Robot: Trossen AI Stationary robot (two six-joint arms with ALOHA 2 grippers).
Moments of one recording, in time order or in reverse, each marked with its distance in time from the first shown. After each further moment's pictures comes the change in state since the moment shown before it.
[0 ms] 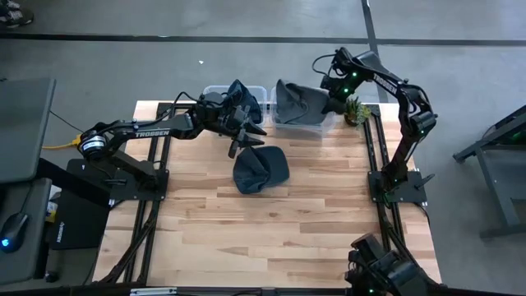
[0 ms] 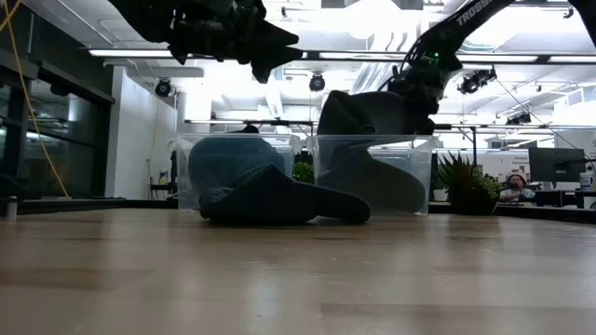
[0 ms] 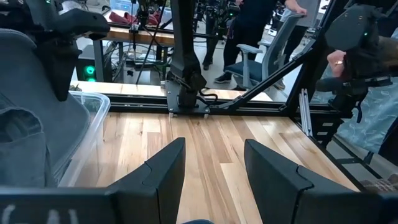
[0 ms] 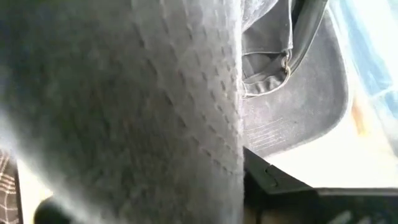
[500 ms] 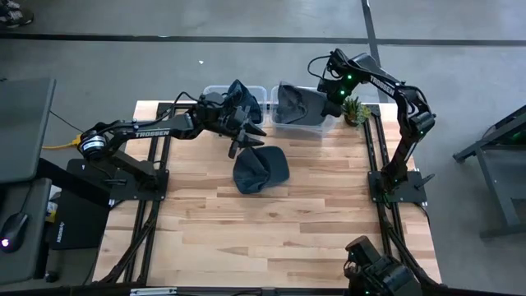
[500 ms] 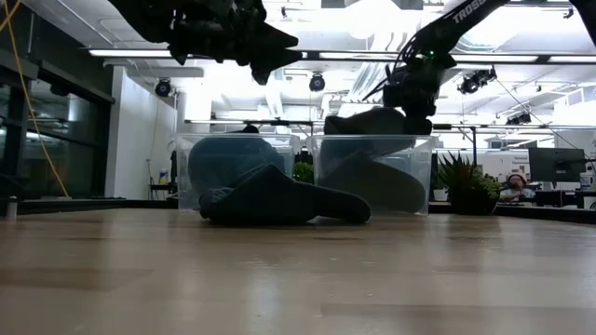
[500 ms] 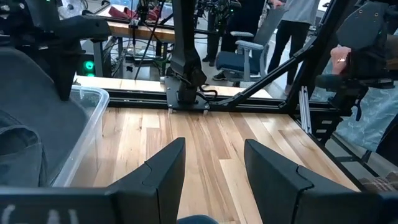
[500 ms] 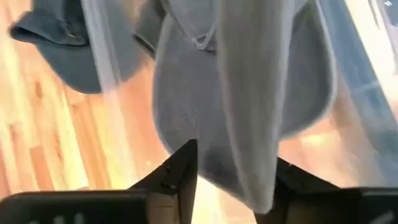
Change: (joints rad) left arm 0.000 0.000 0.000 -0.019 0.000 0.000; right arm 0.047 0.000 0.000 0.025 0.129 0.039
